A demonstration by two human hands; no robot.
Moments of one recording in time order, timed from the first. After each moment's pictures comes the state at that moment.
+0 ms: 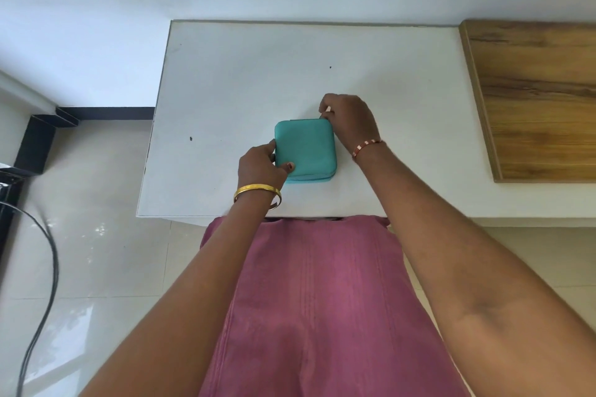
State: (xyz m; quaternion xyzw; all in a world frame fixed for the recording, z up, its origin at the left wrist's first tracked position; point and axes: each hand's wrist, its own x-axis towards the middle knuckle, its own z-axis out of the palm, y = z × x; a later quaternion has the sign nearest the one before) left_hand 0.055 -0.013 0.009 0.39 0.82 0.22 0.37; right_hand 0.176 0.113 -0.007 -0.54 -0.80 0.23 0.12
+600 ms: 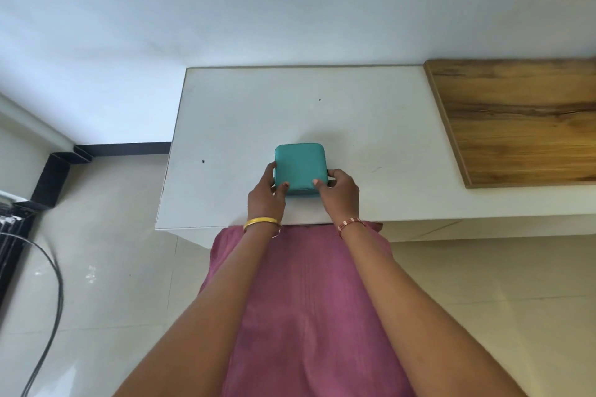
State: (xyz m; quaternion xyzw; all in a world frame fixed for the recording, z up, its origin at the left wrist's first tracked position) left_hand 0.073 -0.050 0.007 0.38 0.79 0.32 0.36; right_hand 0.188 -0.005 0.000 -0.68 -0.55 0.43 0.24
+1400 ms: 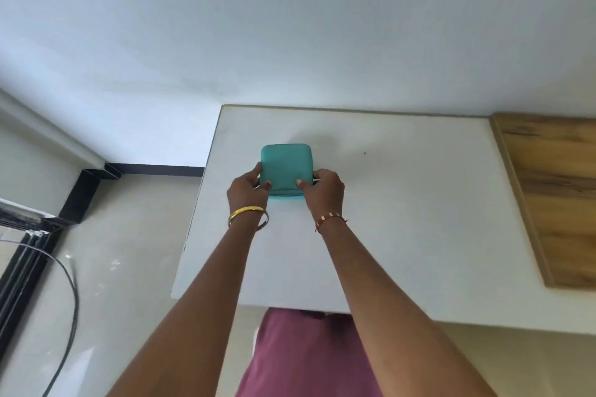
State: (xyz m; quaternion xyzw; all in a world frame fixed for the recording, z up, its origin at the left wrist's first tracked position) left_hand -0.038 0.044 0.014 0.27 0.84 0.34 0.33; right_hand 0.071 0.093 0.011 -0.66 -0.57 0.44 0.22
